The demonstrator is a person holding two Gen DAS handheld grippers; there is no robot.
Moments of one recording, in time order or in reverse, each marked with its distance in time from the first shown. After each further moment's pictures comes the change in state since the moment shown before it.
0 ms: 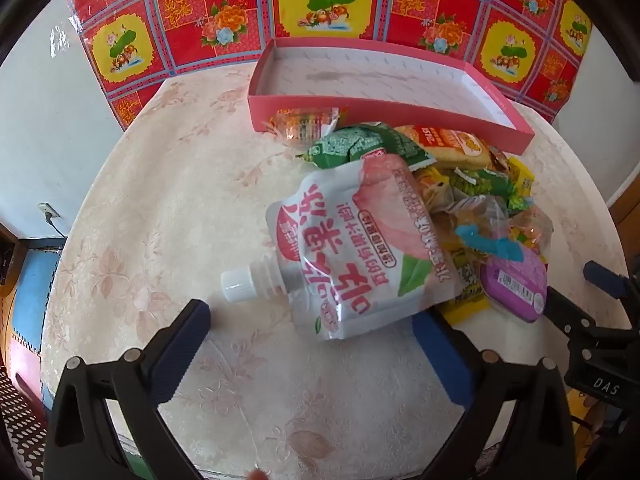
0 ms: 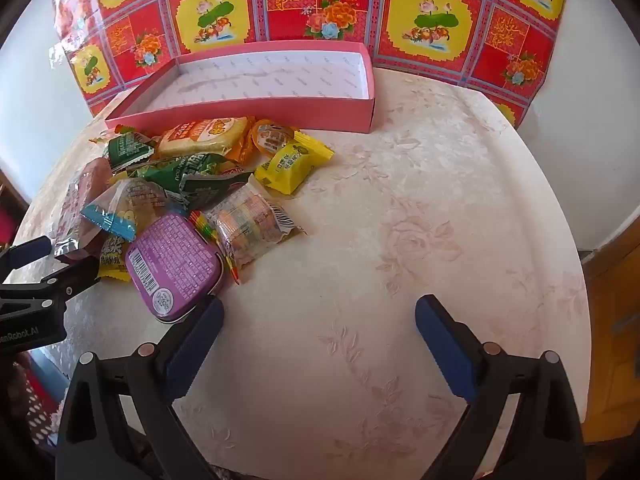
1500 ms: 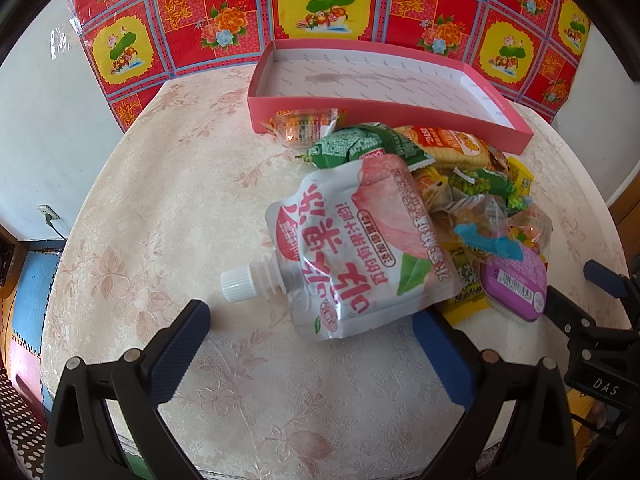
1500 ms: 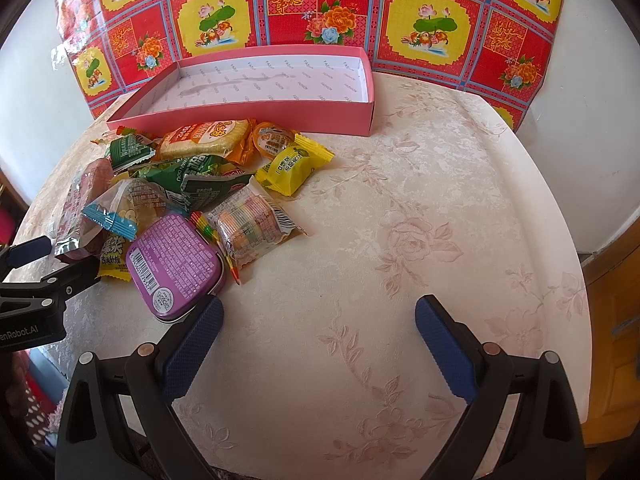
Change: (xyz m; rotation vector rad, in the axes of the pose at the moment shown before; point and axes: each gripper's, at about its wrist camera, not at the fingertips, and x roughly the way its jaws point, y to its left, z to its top) left arm -0.001 0.000 0.000 -0.003 -0.021 -0.004; right arm -0.003 0.000 -0.002 -0.002 -0.029 -0.002
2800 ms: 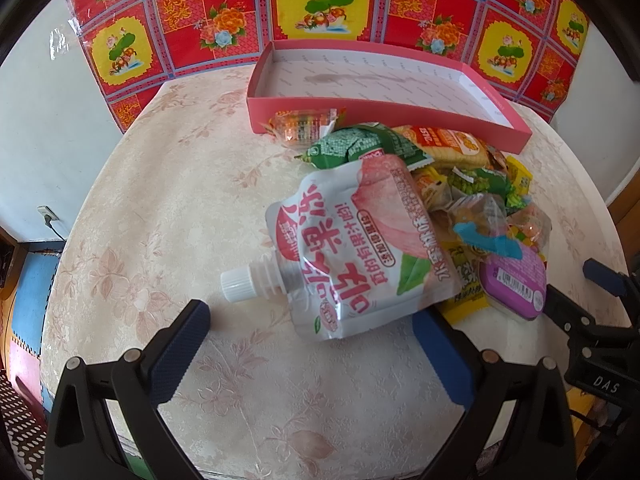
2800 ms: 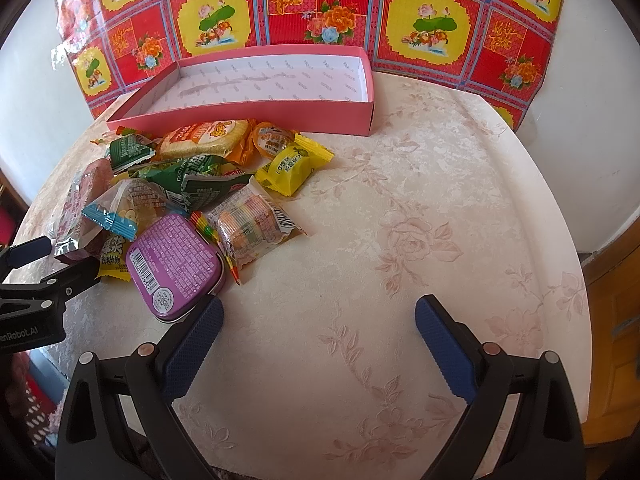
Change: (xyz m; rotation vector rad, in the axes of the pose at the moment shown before) left arm 0.000 0.001 0.000 0.003 0.002 -0.002; right arm 0.001 -0.002 -0.003 -0.002 0.006 0.004
